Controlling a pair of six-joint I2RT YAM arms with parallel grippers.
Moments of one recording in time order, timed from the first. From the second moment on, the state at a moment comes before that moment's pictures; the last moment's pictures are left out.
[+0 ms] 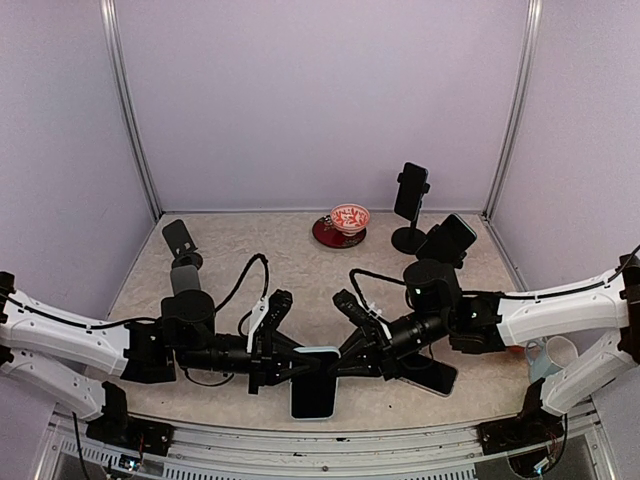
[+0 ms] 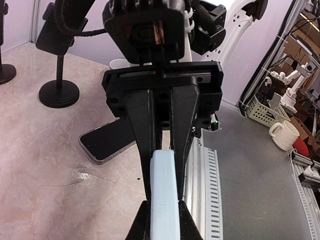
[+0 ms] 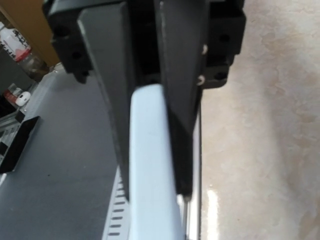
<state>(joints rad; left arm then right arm) -1.20 1.22 0.52 0.51 0.29 -0.26 1.06 1.38 0.71 0.27 -0.76 0.17</state>
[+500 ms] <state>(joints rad) -1.16 1.19 0.52 0.42 0.21 -0.25 1.06 1.33 0.70 0.27 -0.63 0.15</state>
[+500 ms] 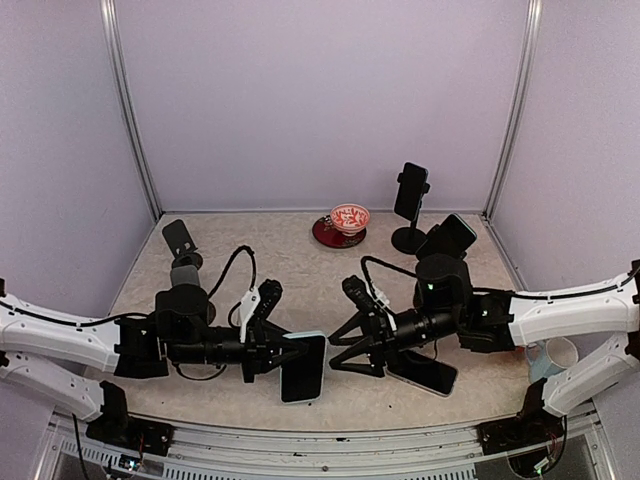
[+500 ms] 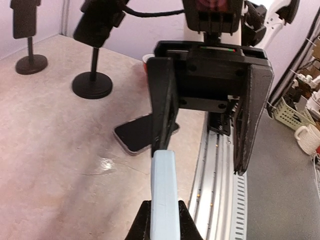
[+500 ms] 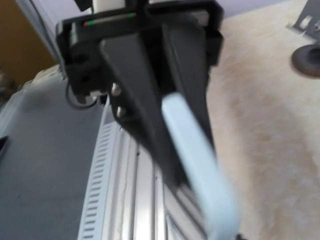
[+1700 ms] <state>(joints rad) -0.57 0.93 0.59 0.12 -0.03 -0.03 0.98 1.22 0.54 0.33 -0.61 0.14</state>
